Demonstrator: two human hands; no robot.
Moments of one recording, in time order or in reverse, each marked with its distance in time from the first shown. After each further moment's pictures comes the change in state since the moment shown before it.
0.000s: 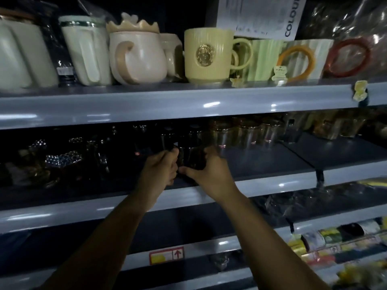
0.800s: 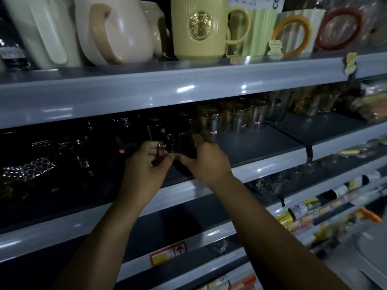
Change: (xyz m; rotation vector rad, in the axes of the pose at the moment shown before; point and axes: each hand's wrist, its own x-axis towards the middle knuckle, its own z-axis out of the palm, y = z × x) left_hand 0.023 -0.033 -0.027 0.328 0.034 0.304; right_hand 0.018 0.010 0.023 -0.470 0.135 0.012
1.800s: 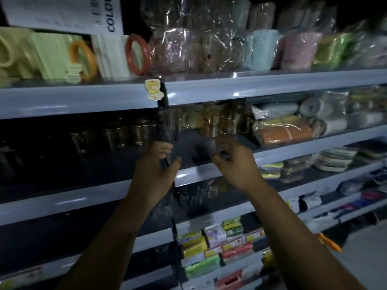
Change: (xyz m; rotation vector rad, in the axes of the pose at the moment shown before) left_hand -0.017 0.195 0.365 0.111 0.019 0.058; right_hand 0.005 0.370 -0.285 0.225 0.040 0.003
